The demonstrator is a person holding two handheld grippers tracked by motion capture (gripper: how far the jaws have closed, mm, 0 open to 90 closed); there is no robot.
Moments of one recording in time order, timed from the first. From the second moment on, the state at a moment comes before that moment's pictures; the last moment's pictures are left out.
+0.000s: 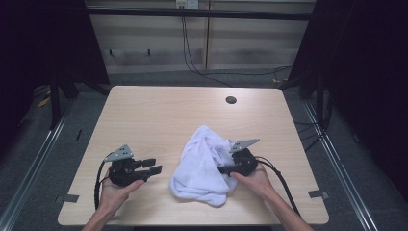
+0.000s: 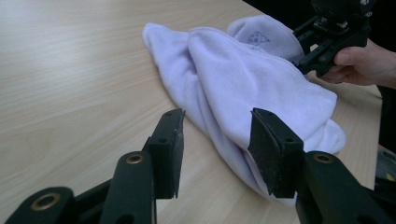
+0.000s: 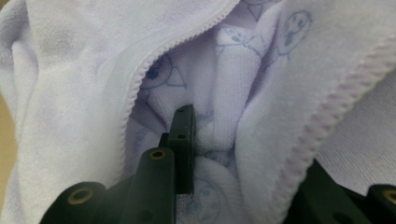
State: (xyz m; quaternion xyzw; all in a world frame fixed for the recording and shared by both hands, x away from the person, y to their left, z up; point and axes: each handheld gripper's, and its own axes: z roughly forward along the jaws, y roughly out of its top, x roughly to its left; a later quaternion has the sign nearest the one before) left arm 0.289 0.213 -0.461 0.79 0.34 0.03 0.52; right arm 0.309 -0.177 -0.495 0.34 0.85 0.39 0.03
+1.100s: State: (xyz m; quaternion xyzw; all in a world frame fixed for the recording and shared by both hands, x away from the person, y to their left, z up) left arm 0.312 0.132 -0.499 0.86 0.27 -0.02 0.44; right arm 0.306 -0.151 -0.481 0.33 0.85 0.41 0.07
